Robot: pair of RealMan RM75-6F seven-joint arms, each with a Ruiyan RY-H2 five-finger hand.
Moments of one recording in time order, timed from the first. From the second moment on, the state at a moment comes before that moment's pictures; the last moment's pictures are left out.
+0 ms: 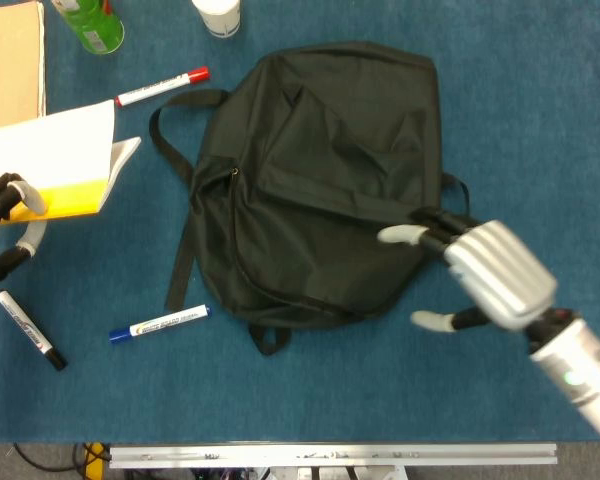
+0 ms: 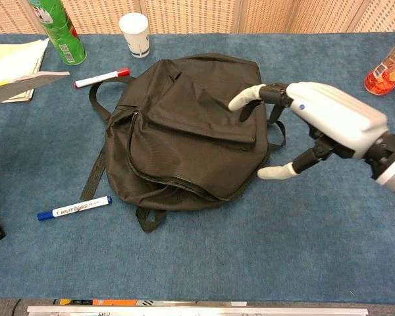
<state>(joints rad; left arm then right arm) -0.22 -1.40 -0.05 -1.28 1.65 1.71 -0.16 0.39 -1.30 0.06 -2.06 -1.53 1.05 -0.26</state>
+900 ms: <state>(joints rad) -0.18 -1.39 -0.03 -1.28 1.70 1.75 -0.17 0.54 -1.86 0.10 -1.72 -1.22 1.08 -0.79</state>
